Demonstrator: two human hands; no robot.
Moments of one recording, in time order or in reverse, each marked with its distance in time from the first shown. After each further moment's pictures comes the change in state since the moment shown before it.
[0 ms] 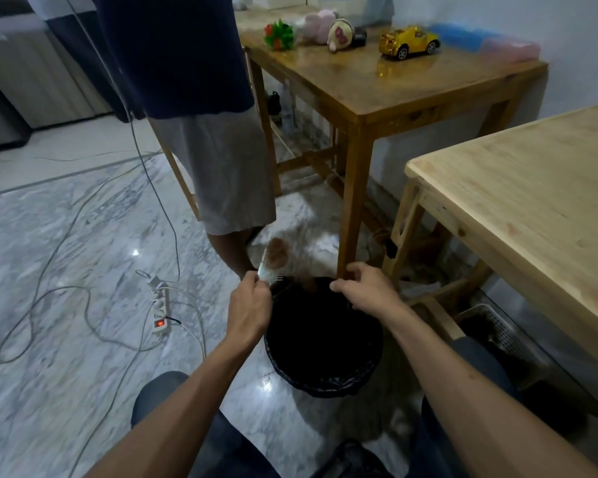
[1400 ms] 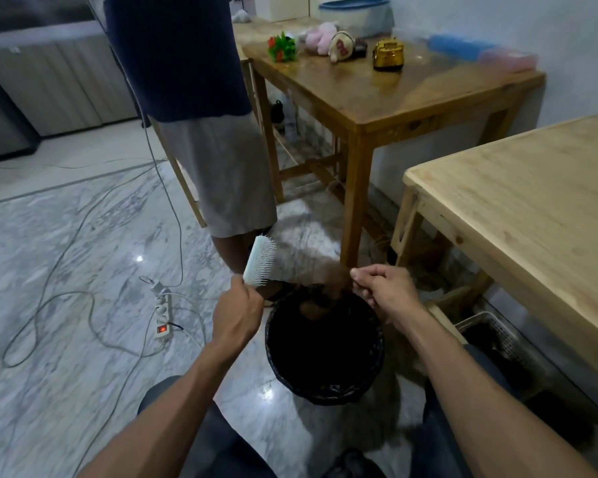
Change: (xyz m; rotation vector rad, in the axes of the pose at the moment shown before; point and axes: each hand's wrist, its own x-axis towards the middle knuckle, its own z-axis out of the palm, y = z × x) left_hand 0.006 0.000 -0.016 0.422 0.085 0.070; right_hand 0.001 0.018 -0.013 0.475 0.177 -0.112
